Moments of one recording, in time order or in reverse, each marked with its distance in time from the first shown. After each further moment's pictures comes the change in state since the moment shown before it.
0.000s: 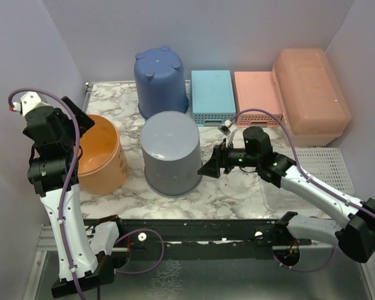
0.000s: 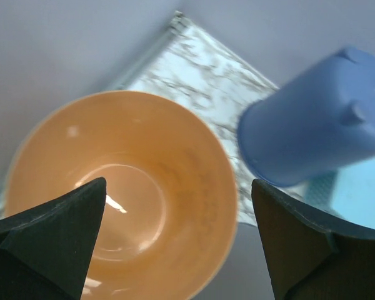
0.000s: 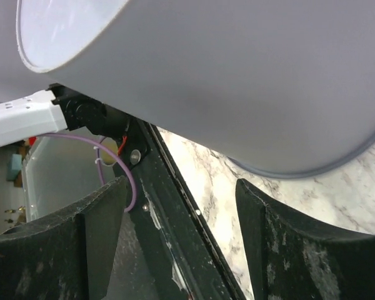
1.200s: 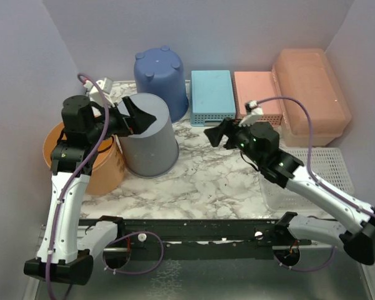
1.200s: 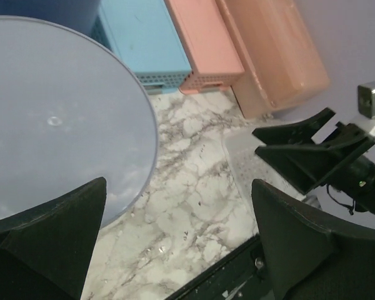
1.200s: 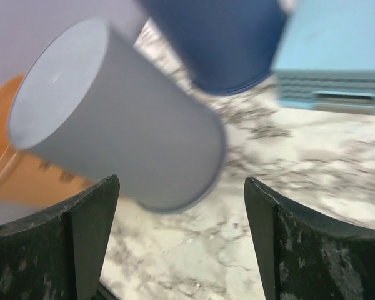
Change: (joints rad) left arm -0.301 0.060 -0.108 0.254 0.752 -0.045; right arm 0.089 0.046 0.151 0.121 0.679 0.092
